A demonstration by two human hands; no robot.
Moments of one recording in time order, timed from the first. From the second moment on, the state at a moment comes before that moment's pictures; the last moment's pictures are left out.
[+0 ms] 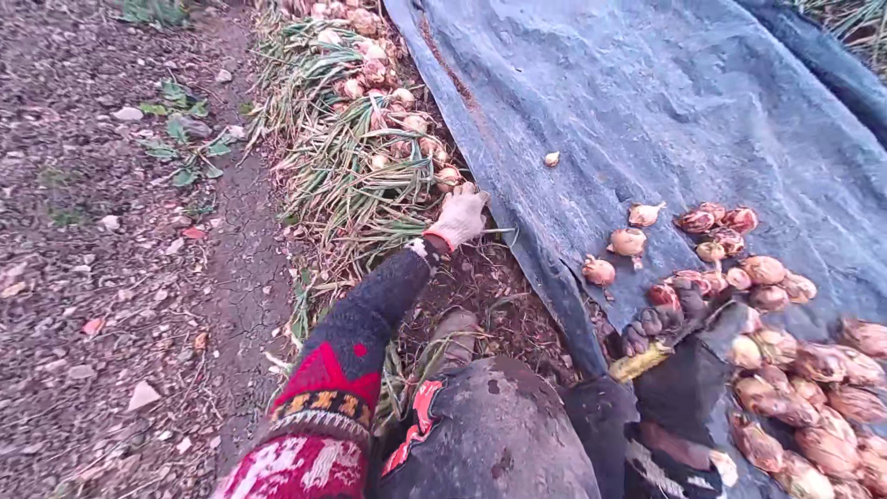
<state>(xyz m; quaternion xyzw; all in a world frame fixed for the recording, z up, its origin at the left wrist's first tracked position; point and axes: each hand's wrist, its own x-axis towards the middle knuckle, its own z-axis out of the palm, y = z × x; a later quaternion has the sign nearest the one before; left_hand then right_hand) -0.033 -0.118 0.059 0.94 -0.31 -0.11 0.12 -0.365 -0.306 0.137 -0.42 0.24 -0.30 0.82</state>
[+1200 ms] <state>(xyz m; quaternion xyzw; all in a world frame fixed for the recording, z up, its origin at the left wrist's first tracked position) -0.027 -0.050 0.125 0.77 -0.18 -0.45 0.42 -0.155 -0.188 0.047 -0.63 0.17 -0.14 0.74</state>
